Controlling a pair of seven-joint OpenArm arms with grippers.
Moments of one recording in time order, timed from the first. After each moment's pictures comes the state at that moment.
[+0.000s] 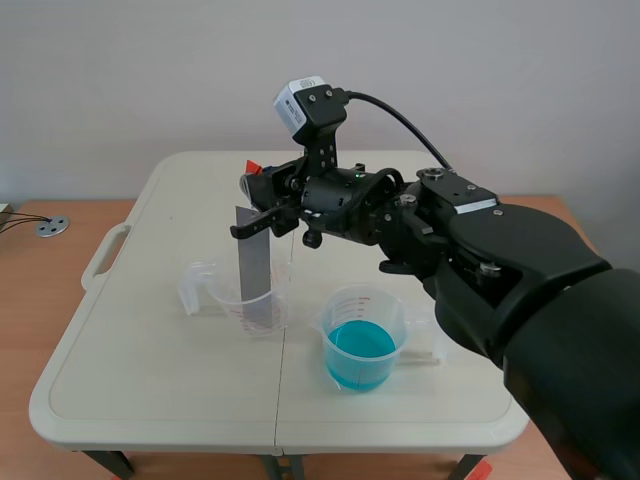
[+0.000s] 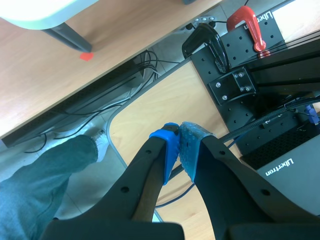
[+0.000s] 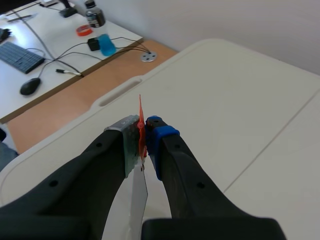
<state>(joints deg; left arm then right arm) 80.2 -38.4 -13.8 118.3 -18.5 -14.7 8.1 19.7 3.0 -26.3 61.7 14.2 31.7 0.8</state>
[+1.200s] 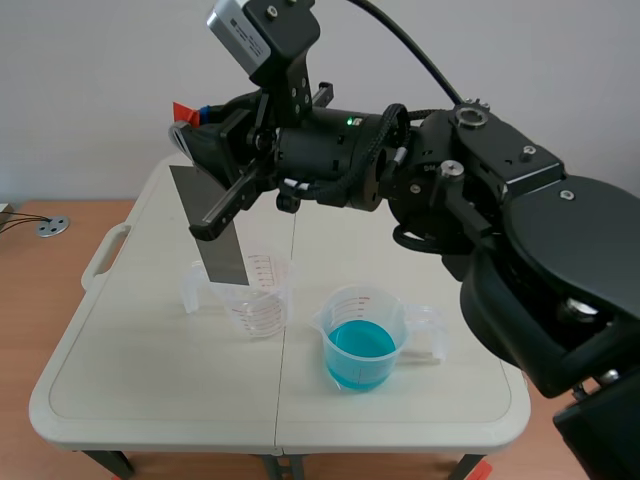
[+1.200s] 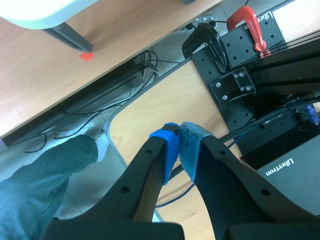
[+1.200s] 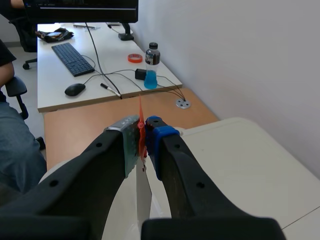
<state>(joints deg) 80.2 -38.4 -13.8 118.3 -18.5 -14.8 8.1 11.4 6.2 -25.7 90.2 7.8 40.3 -2.4</state>
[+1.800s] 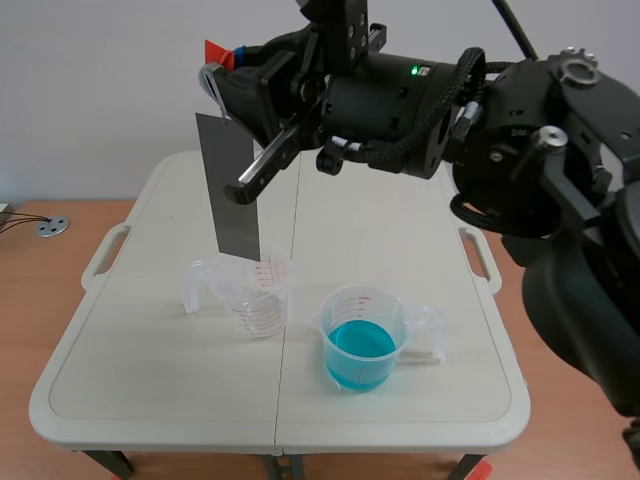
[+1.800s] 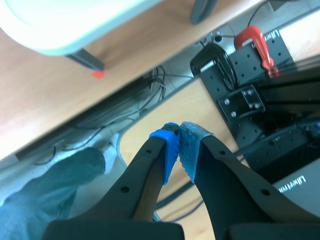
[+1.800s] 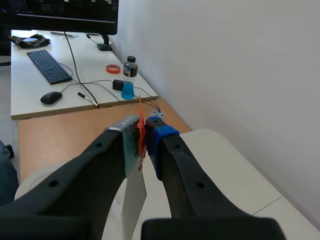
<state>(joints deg) 75.9 -38.4 -13.8 118.3 -18.5 -14.9 8.1 6.3 9.8 -19.4 103.3 8.7 40.4 -6.0</state>
